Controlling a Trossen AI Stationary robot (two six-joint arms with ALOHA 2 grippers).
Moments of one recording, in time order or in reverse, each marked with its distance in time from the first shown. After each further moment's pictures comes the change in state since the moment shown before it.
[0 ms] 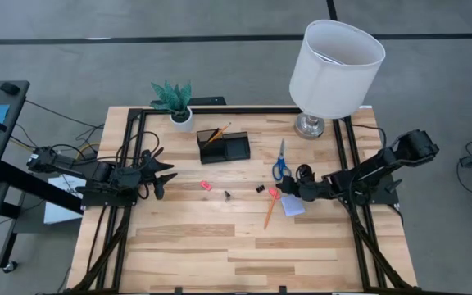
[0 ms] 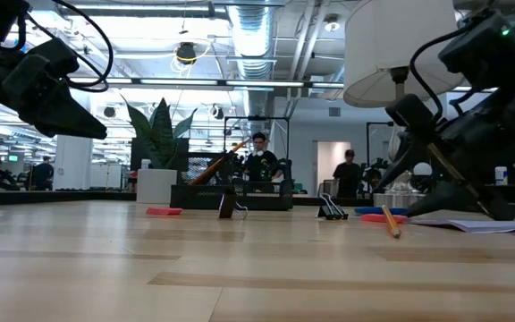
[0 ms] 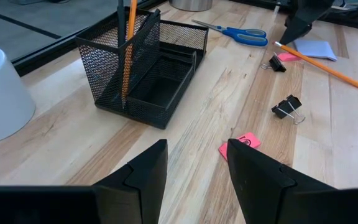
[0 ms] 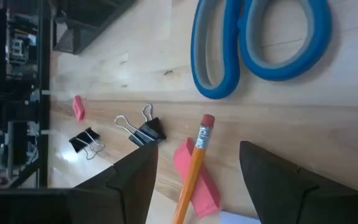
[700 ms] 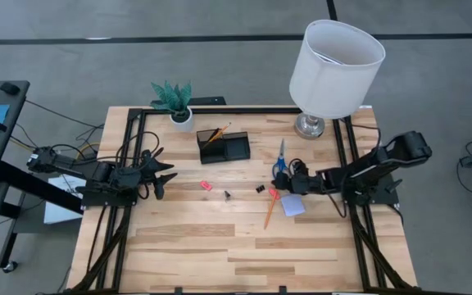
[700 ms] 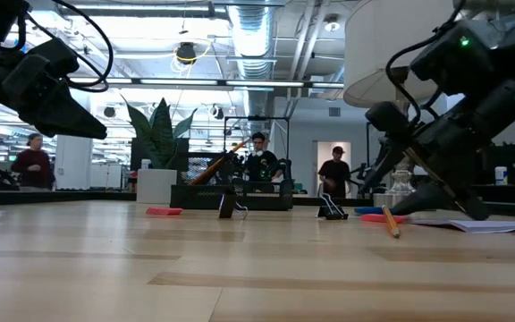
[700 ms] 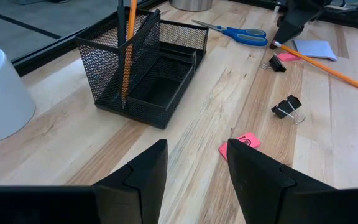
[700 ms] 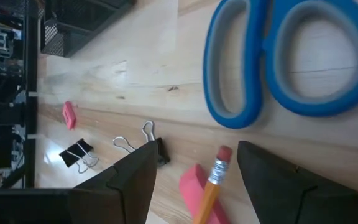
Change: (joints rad) left arm 0.000 0.000 0.000 0.000 0.000 0.000; right arm -0.098 0.090 0.068 0.004 -0.092 -0.078
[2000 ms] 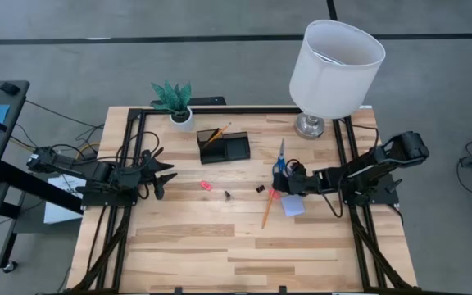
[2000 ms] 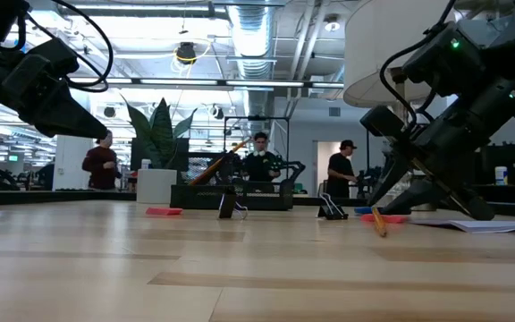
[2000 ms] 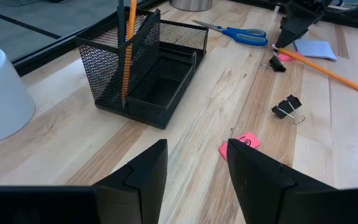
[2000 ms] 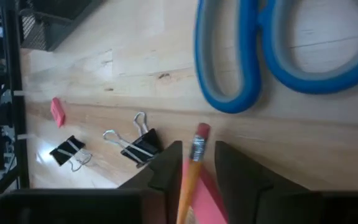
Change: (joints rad) left arm 0.000 0.000 0.000 0.000 0.000 0.000; right arm -0.003 0.023 0.028 -0.077 -0.052 0.066
